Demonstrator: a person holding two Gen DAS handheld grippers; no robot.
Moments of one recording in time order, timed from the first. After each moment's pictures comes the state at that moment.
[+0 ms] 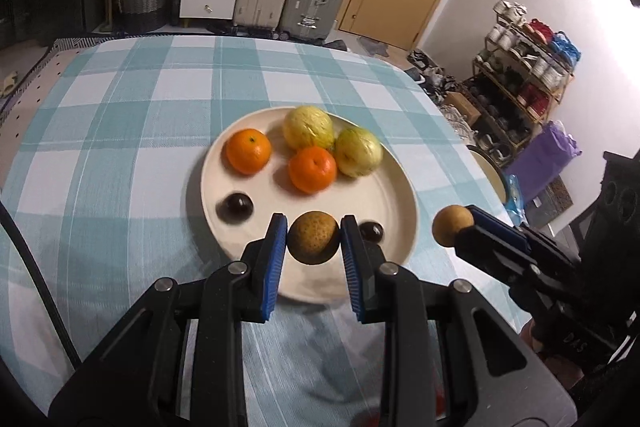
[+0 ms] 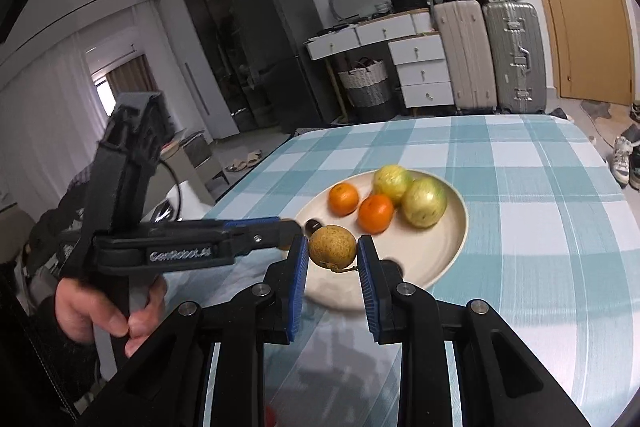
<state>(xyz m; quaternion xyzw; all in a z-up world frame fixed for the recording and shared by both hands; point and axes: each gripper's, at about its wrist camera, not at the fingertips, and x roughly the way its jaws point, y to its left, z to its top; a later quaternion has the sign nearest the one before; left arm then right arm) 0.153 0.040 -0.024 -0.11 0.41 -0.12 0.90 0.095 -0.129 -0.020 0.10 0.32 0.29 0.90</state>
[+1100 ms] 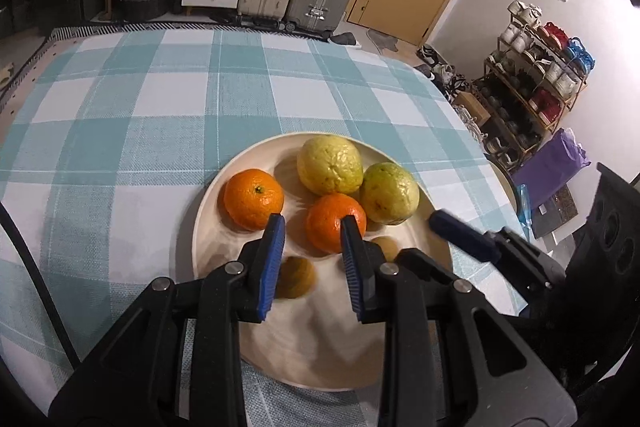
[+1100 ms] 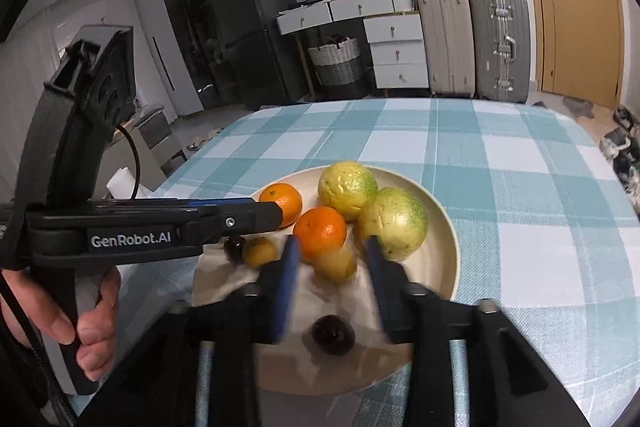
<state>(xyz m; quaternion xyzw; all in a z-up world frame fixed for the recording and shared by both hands) 0.224 0.045 -0.043 -0.12 0.42 -0.11 0.89 0.175 -0.103 -0.058 0.04 0.35 0.23 0.91</state>
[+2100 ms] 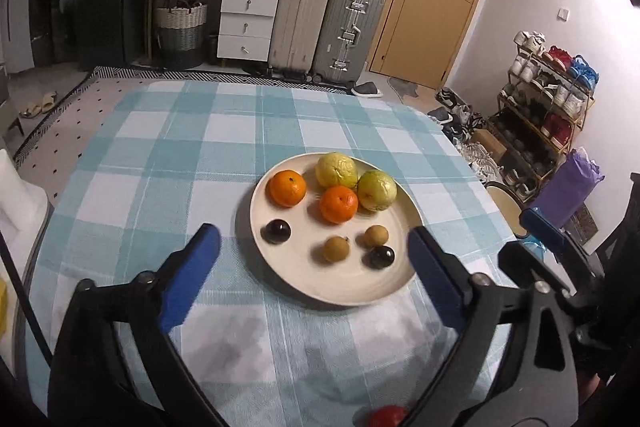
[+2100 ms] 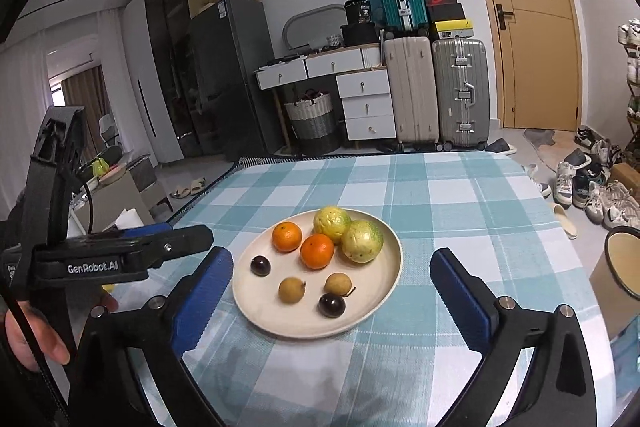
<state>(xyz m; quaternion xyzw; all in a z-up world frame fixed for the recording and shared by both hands) 0.097 0.053 0.019 -0.10 0.34 -0.05 0.93 0.076 -0.138 0.008 0.07 0.26 0.18 0.95</state>
